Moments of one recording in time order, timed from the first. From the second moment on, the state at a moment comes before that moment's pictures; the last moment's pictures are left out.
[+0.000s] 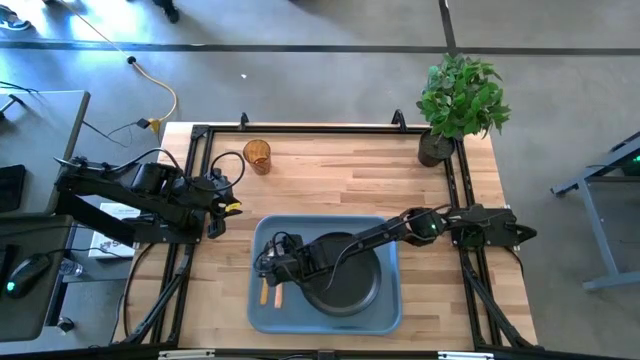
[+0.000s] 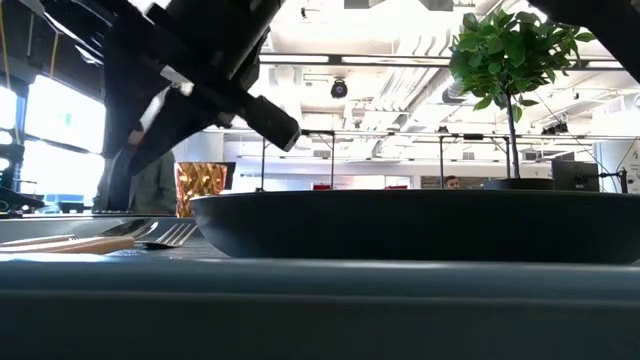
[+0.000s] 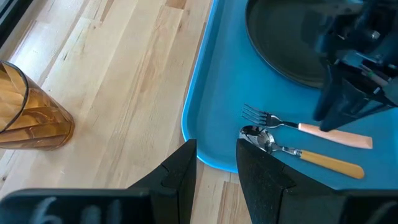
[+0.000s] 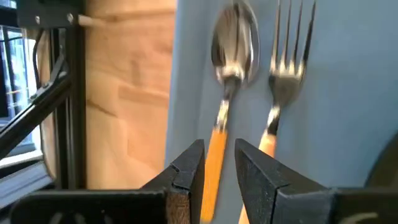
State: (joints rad) left arm -0.18 0.74 0.84 -0.97 -0.22 -0.34; right arm 0.31 2.52 2.30 -0.73 0.27 1.72
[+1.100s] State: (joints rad) left arm -0.18 0.74 0.84 -0.96 -0.62 -0.44; right arm 0.12 2.30 2.05 -1.57 0.36 0.88
